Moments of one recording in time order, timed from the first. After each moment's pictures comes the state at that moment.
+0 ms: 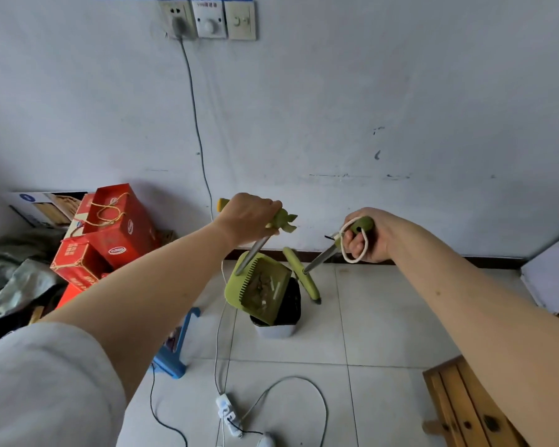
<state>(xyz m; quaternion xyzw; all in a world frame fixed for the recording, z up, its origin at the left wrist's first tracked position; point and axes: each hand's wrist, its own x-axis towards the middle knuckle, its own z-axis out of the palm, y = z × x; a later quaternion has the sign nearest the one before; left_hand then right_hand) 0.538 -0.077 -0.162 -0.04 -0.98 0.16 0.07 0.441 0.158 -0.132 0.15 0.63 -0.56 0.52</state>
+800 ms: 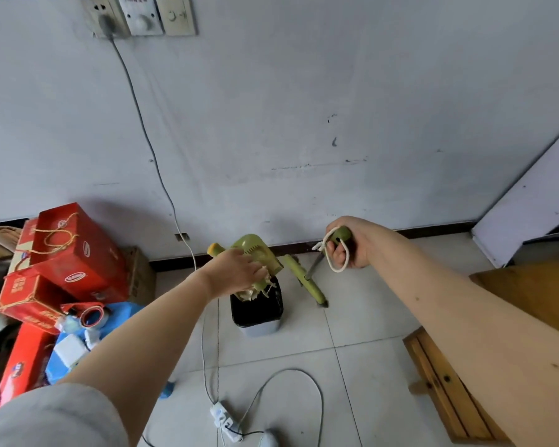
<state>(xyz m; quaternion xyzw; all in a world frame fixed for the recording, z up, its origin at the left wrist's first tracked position) 0.570 -0.061 -0.237 -0.34 -0.90 0.27 0.01 0.465 0.182 -0.151 0.18 0.67 -0.54 0.48</state>
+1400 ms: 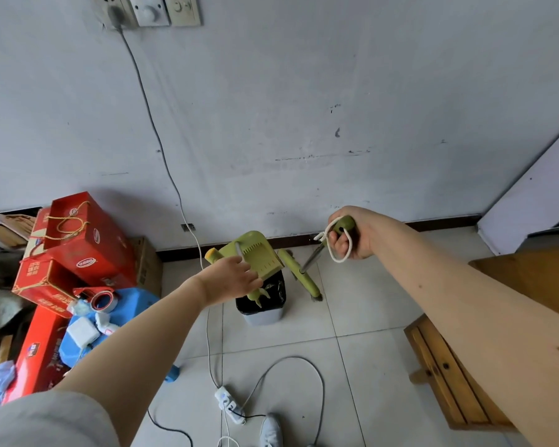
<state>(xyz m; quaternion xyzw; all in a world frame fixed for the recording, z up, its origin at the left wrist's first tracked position) 0.624 -0.049 -0.252 -0.34 -0.88 0.32 -0.04 0.491 0.199 -0.143 0.18 0.66 -0.54 0.49</state>
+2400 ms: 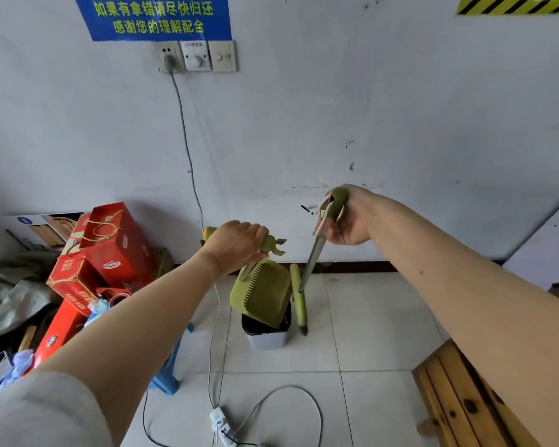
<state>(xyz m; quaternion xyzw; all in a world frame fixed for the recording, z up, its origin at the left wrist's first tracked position) 0.612 -0.024 -0.169 -0.16 -0.95 0.21 0.19 0.491 0.199 -0.071 0.10 0.63 -0.59 0.49</state>
